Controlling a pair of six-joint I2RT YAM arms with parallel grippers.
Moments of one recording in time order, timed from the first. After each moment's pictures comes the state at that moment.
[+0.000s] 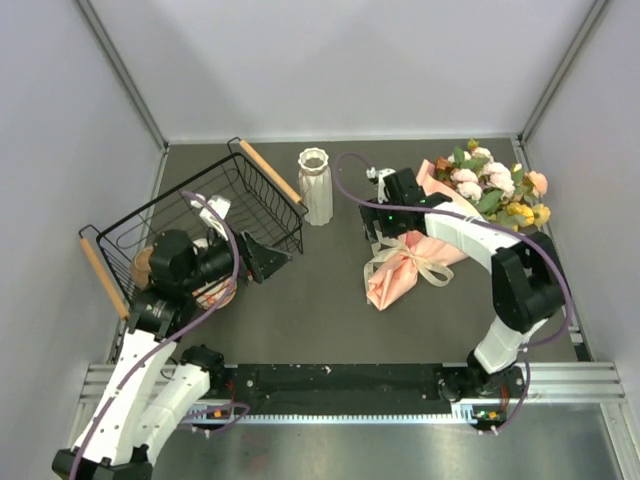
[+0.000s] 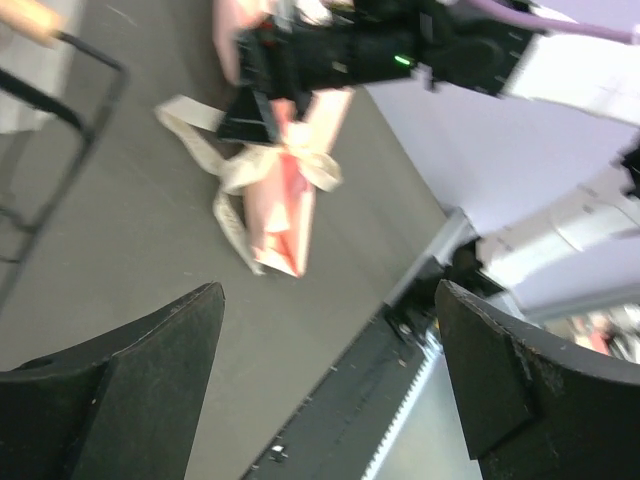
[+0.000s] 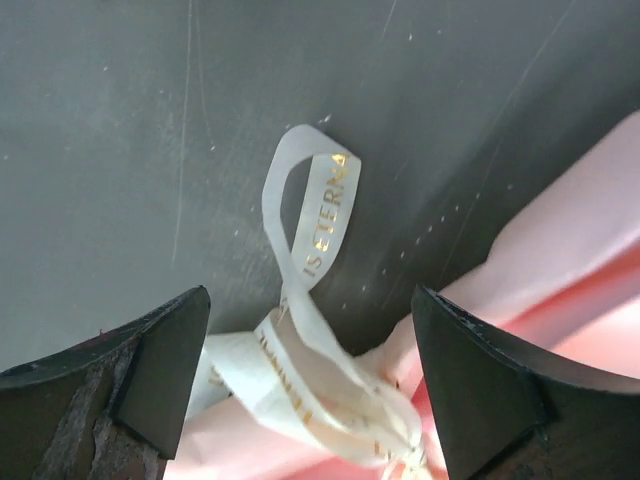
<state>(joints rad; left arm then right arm) -0.25 0.64 0.77 -0.33 0.64 -0.58 0.50 1.67 1.19 -0.44 -0.04 0.12</state>
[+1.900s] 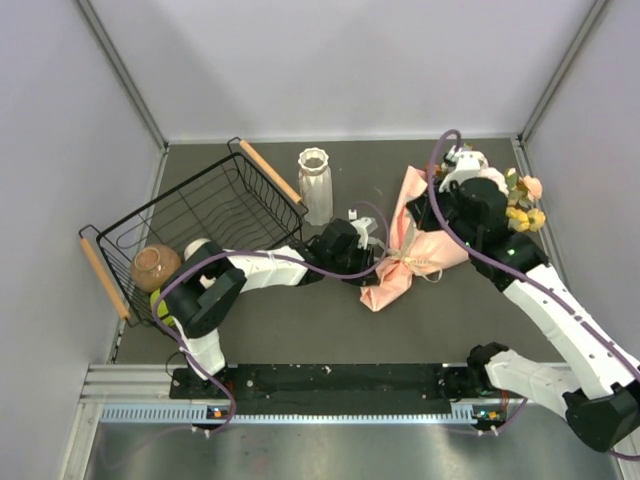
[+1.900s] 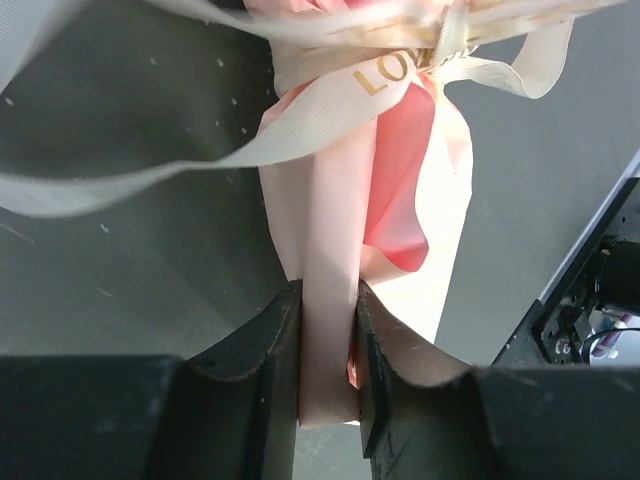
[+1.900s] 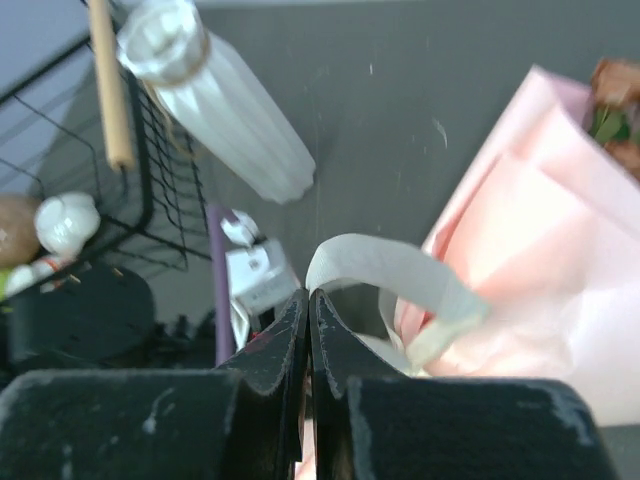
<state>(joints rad) -0.86 1.79 1.03 0.07 0.30 -0.55 0.50 1.00 1.01 -0.37 0.03 0.36</state>
